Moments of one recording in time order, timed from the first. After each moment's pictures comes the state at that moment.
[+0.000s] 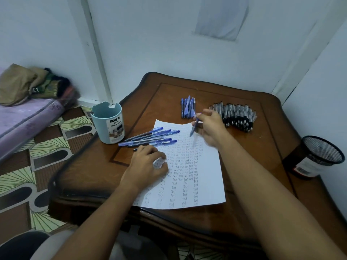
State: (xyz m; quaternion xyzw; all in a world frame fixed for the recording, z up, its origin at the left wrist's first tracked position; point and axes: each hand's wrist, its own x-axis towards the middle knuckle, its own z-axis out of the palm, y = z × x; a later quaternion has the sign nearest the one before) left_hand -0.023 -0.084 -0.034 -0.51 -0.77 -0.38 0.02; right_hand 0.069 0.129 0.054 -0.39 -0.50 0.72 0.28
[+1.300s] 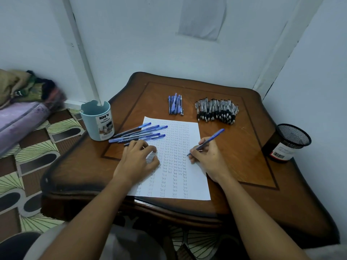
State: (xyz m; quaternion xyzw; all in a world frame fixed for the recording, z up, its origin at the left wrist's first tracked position) left_hand -0.014 -0.086 -0.033 -0.53 -0.80 -0.28 0.07; right_hand 0.176 0.065 -0.002 -0.34 -0.64 0.63 0.29
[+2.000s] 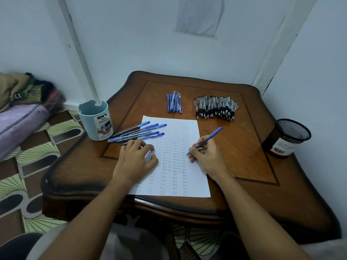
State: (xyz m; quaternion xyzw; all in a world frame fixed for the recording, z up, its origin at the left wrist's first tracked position) left_hand -0.012 -0.091 -0.031 -0.52 -0.81 -0.24 0.09; right_hand 0.177 0.061 -0.008 -0.34 -0.68 0.57 0.31
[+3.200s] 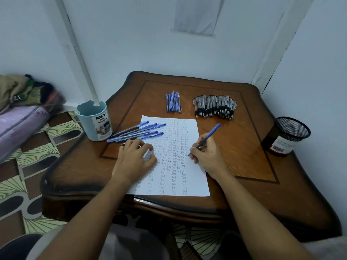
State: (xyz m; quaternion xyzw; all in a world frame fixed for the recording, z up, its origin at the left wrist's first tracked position) left_hand -0.014 -0.090 -0.033 -0.52 -0.82 -0.24 0.09; right_hand 0.180 0.060 -0.003 -0.35 -0.69 0.55 0.30
